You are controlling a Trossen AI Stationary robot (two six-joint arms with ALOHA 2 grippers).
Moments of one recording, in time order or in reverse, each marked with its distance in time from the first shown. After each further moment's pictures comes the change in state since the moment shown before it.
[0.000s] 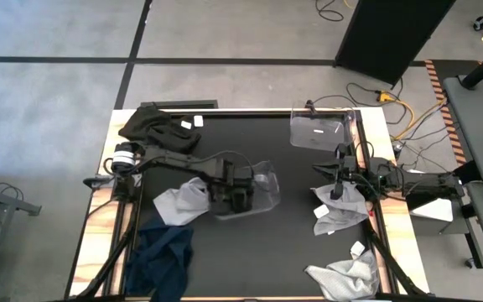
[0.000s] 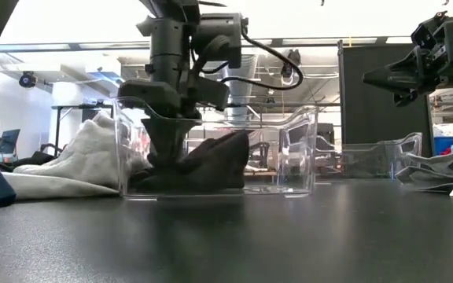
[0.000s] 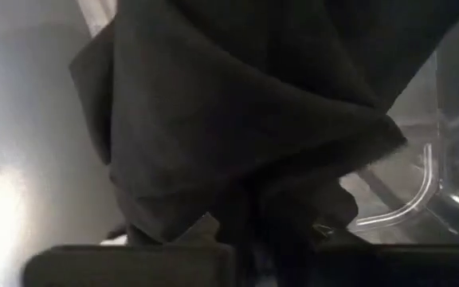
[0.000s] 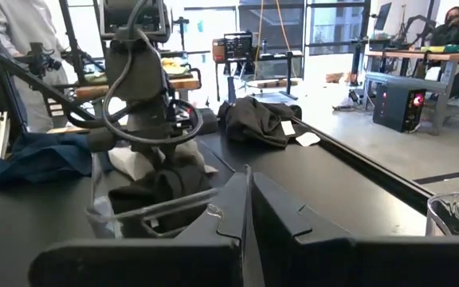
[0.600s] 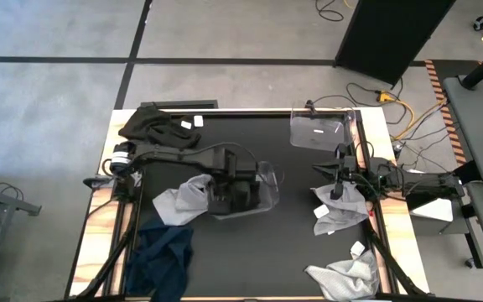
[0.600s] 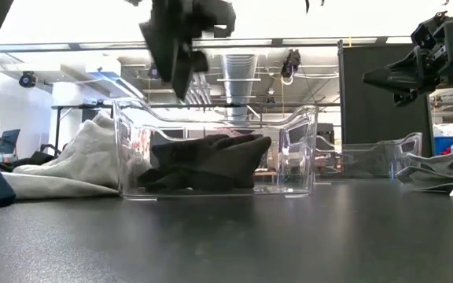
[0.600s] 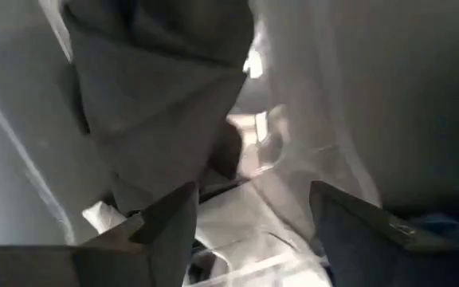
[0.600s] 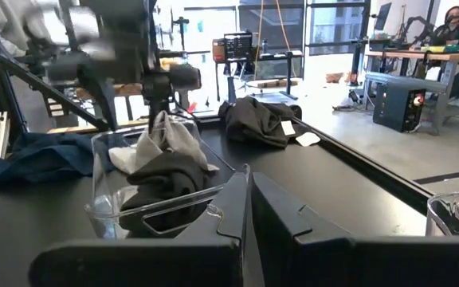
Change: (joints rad) left arm -0.014 -0.022 0.349 -0.362 0.183 0.021; right arm 0.000 0.000 0.000 0.000 0.000 0.000
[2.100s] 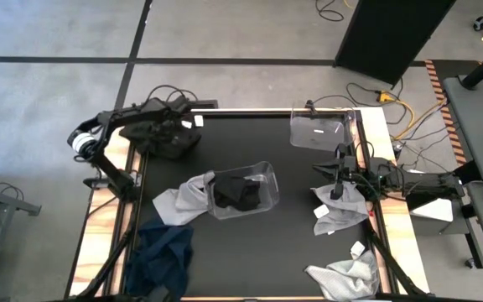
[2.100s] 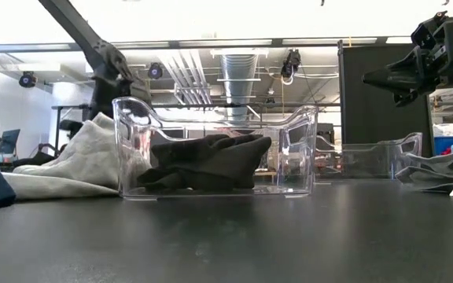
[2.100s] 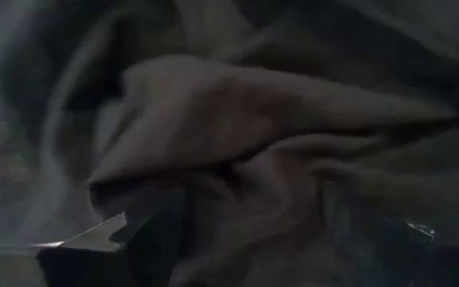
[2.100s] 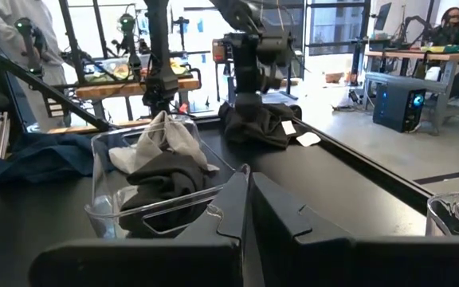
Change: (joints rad) left arm 0.919 -0.309 -0.781 0.404 -0.425 -0.451; right arm 0.000 0.000 0.000 0.000 0.000 0.000
